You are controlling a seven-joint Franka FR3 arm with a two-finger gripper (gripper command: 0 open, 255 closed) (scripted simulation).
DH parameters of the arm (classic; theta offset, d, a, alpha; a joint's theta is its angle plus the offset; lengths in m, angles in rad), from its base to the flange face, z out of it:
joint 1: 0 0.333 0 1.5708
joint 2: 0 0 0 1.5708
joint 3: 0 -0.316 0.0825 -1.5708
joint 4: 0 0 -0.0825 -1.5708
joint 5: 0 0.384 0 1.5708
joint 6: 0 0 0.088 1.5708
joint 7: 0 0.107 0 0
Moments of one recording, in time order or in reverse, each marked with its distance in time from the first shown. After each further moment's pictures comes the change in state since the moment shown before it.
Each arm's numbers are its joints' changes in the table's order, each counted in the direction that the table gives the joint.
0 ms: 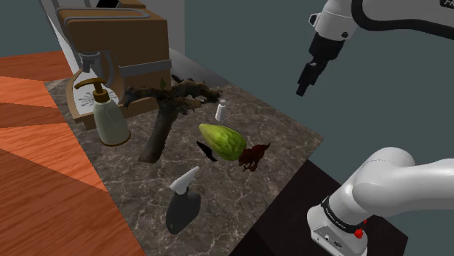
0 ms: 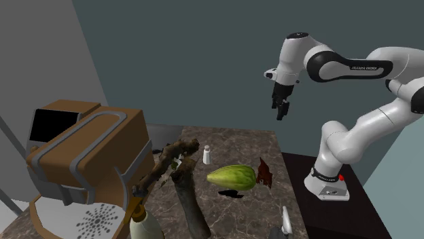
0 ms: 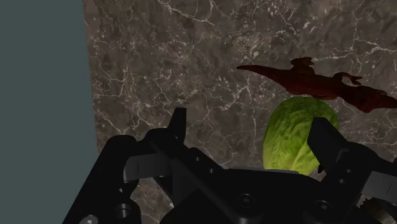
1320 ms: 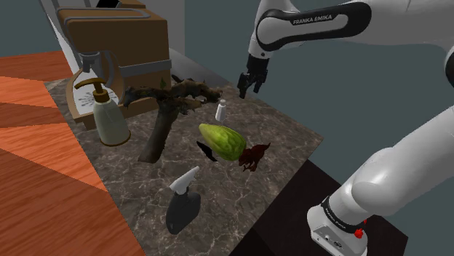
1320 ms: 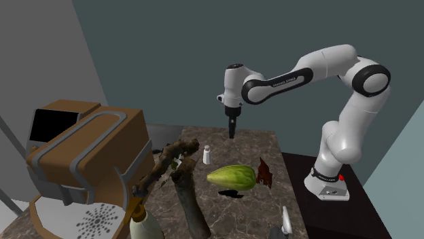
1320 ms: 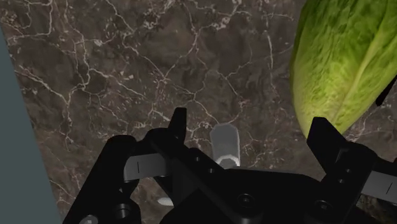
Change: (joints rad) arm -0.023 -0.646 0.011 0.224 0.087 0.380 0.067
